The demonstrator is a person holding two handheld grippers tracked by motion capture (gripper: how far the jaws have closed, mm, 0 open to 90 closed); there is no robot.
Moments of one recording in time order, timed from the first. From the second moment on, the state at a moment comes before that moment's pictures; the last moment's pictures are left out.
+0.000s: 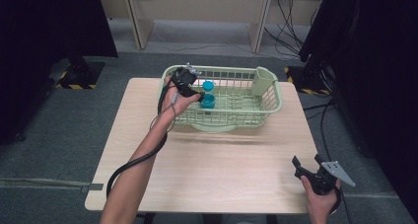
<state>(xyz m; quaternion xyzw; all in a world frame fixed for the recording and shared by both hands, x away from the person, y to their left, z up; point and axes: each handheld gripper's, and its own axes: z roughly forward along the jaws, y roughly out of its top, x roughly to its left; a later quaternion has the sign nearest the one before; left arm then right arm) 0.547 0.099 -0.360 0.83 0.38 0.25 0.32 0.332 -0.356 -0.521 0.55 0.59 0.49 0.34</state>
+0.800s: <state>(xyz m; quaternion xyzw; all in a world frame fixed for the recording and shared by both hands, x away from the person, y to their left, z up) 0.517 0.127 -0.366 0.82 0.38 0.26 0.34 0.332 -0.356 -0.521 0.54 0.59 0.49 0.34</state>
